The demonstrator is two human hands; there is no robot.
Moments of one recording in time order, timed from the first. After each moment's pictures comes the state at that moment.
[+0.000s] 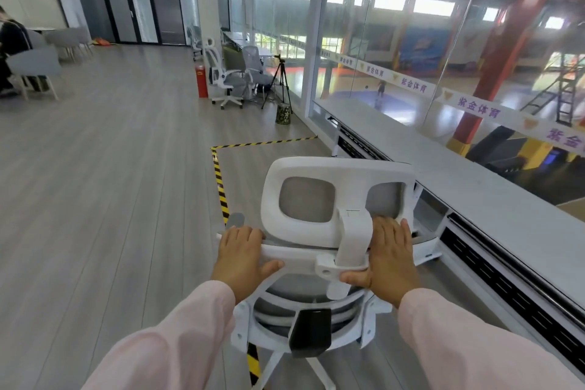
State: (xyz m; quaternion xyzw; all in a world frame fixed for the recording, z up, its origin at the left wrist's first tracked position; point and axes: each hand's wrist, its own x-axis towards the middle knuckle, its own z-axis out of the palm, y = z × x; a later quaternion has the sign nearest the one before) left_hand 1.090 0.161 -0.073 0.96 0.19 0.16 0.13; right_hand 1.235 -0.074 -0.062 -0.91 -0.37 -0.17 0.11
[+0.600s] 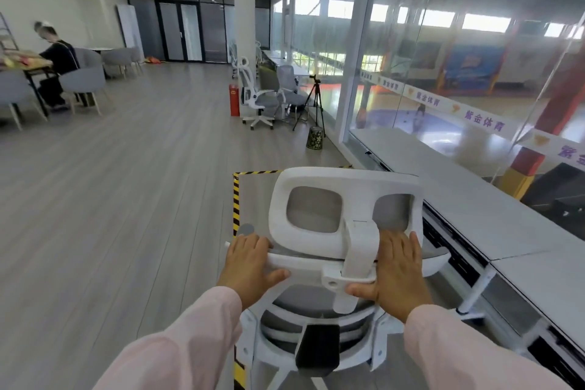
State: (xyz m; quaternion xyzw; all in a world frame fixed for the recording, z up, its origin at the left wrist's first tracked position) left_hand 1.425 0.369 -0.063 0.95 0.24 0.15 0.14; right_hand 1.595 0.154 -0.061 -0.89 -0.41 -0.15 0.14
